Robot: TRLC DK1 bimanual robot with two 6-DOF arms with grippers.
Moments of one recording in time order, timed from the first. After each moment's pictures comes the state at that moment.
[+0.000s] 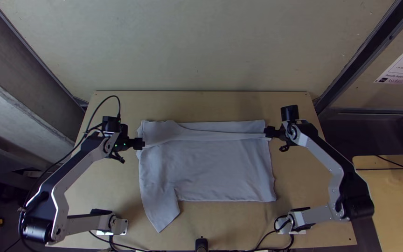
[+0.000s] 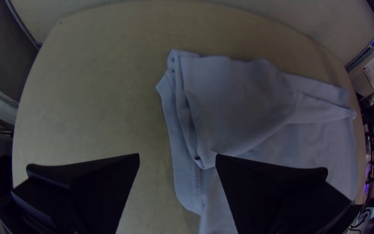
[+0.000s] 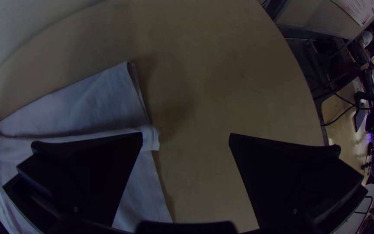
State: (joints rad) left arm -0.09 1.32 0.93 -0.53 0.01 -0.09; right arm 0.14 1.54 1.06 -0.57 0.24 0.30
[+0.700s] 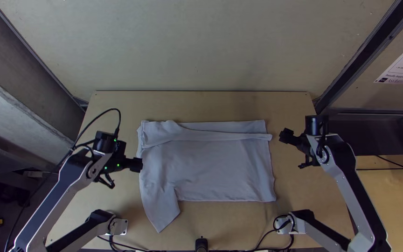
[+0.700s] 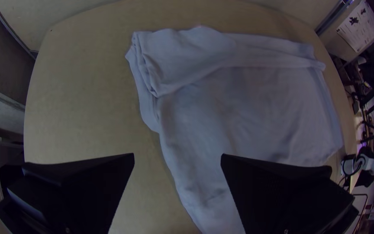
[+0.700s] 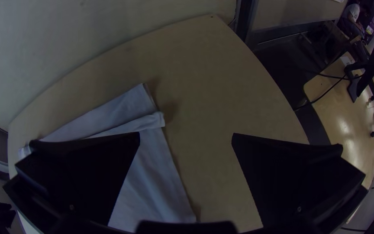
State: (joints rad) left arm -0.29 0.94 0.92 -0.96 0.00 -0.12; right arm 0.18 1.08 1.06 -0.88 0.24 0.49
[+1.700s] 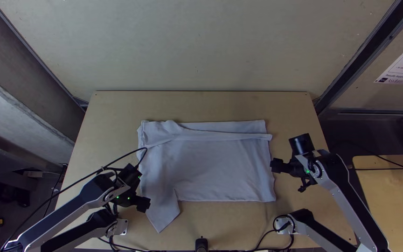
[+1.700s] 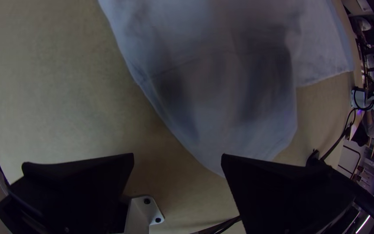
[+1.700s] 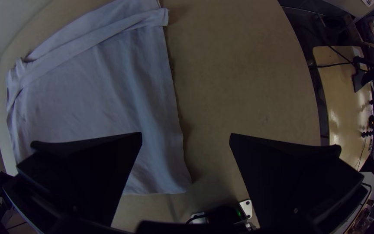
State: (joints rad) left arm -0.65 0.88 0.64 -1.16 0.11 -0.39; right arm 0.32 0.99 0.93 -1.19 0.14 0.49
